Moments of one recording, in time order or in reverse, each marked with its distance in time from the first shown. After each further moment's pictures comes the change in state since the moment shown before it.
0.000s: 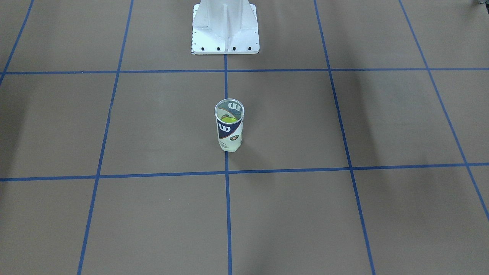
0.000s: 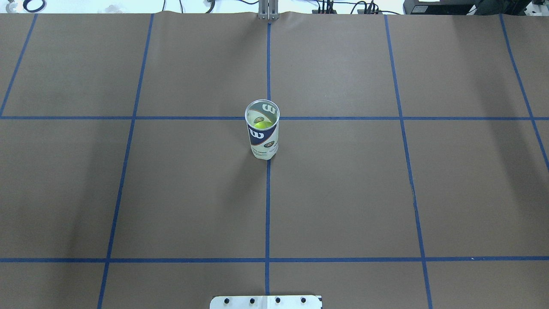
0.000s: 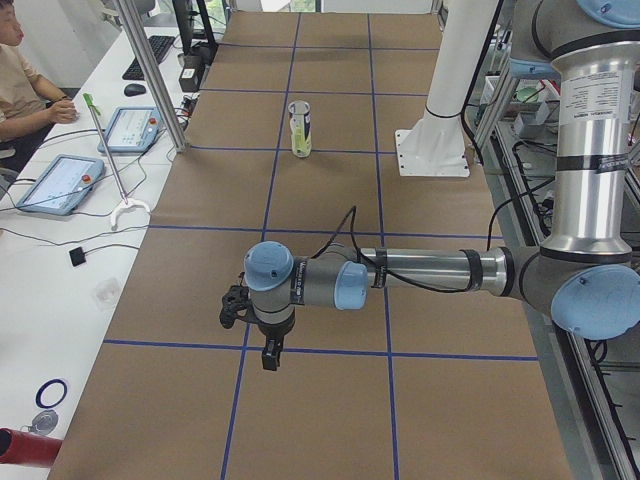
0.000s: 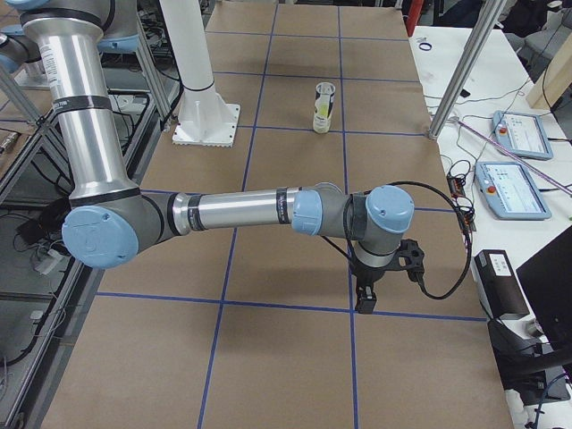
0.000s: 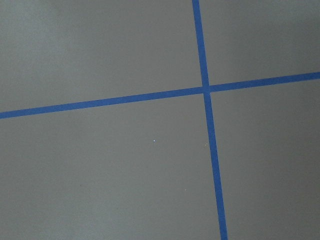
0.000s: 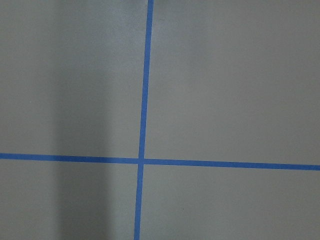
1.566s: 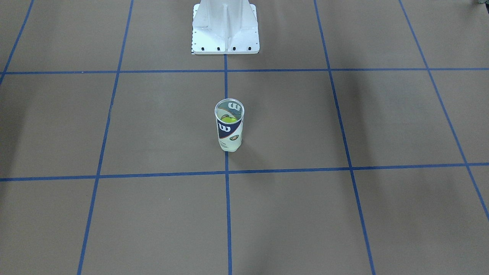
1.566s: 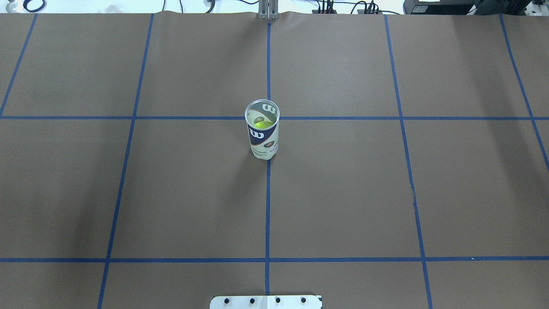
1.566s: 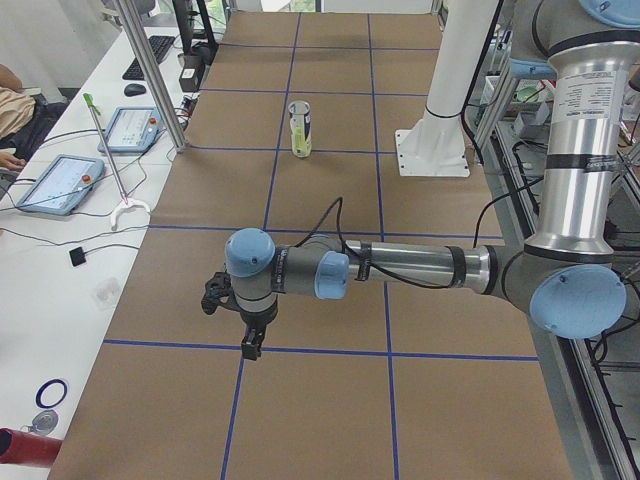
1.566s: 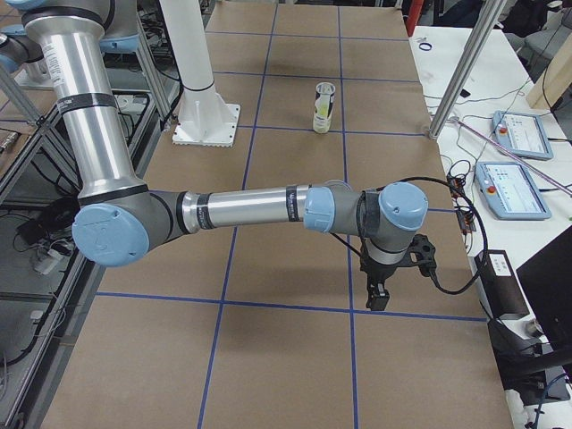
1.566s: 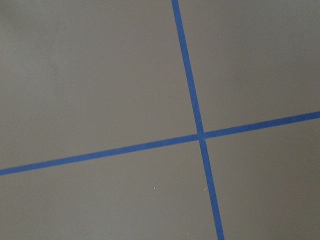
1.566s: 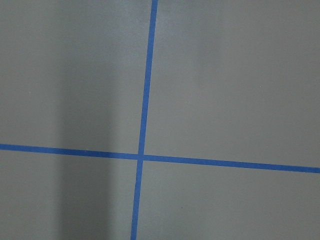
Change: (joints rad) left arm -0.006 -0.031 -0.019 0.017 -0.003 0.038; right arm 0.005 0.055 -0.040 -0.010 0.013 -0.046
